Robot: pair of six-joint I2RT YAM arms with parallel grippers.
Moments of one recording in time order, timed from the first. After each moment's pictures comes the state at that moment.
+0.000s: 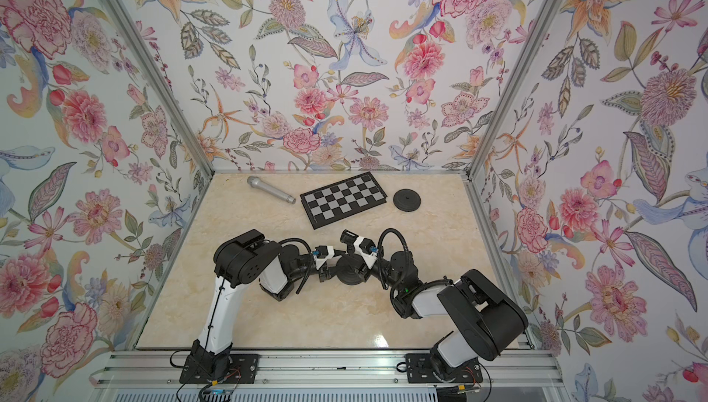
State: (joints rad) left arm -0.59 2.30 0.68 1.51 0.74 0.19; right arm 0.60 1.51 0.35 1.11 -0.40 -0.15
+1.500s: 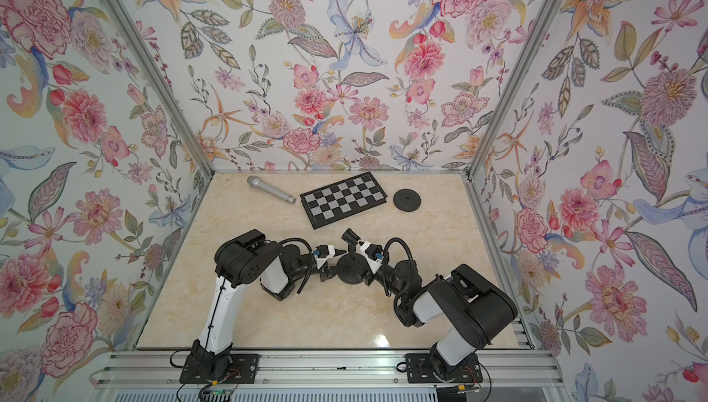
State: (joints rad) left arm -0.59 2.30 0.69 1.52 0.73 0.18; right arm 0.60 1.57 0.24 1.31 -0.35 -0.14
